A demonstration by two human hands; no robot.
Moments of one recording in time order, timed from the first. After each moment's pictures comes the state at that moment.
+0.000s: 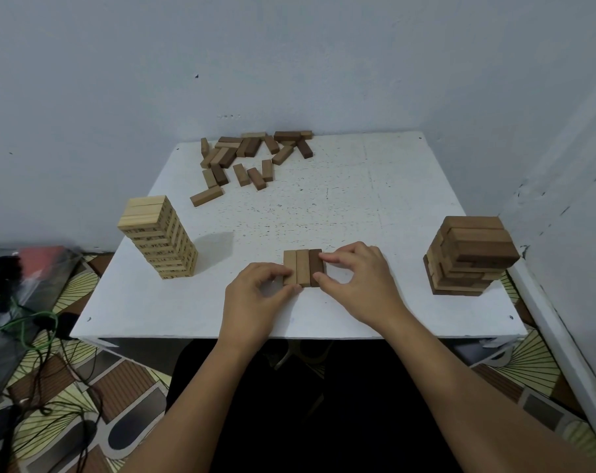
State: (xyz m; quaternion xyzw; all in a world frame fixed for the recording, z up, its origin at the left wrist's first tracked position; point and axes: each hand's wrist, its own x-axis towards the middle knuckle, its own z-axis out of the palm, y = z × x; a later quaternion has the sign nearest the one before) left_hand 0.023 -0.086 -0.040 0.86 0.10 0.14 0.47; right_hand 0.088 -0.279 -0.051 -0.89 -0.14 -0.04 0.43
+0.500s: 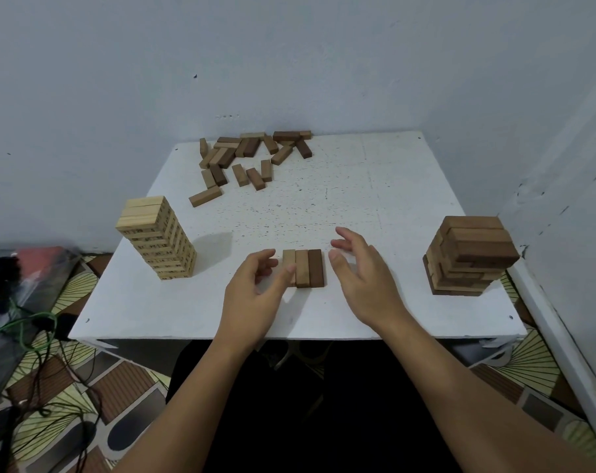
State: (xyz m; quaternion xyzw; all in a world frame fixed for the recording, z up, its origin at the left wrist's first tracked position) left_hand 0.023 -0.091 -0.024 0.83 0.14 0.09 0.53; right_hand 0.085 -0.280 -0.046 -0.84 -0.11 0.00 0.53
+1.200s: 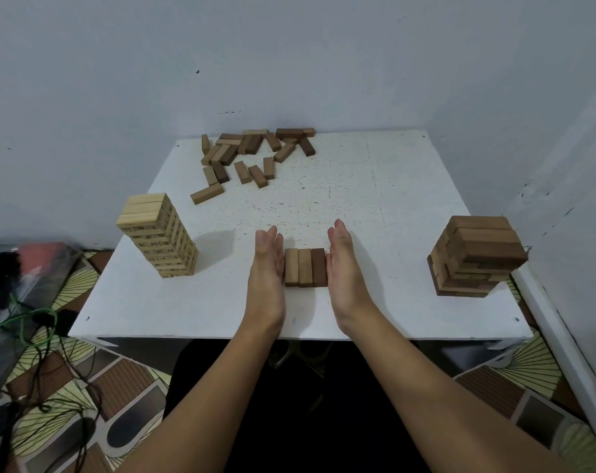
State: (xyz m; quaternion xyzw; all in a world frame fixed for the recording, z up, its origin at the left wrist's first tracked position) left_hand 0.048 -0.121 -0.018 0.63 0.16 0.08 0.76; right_hand 0.080 -0.228 -0.033 -0.60 0.01 0.12 0.79
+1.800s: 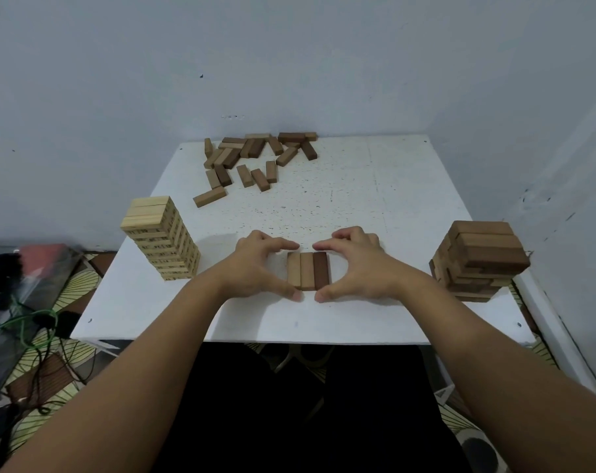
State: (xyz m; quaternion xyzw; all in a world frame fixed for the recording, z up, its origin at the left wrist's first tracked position) left_hand 0.087 -0.046 0.009 0.93 0.01 -0.17 0.34; right_hand 0.123 -0.286 -0.001 -0.90 -0.21 0.21 0.31
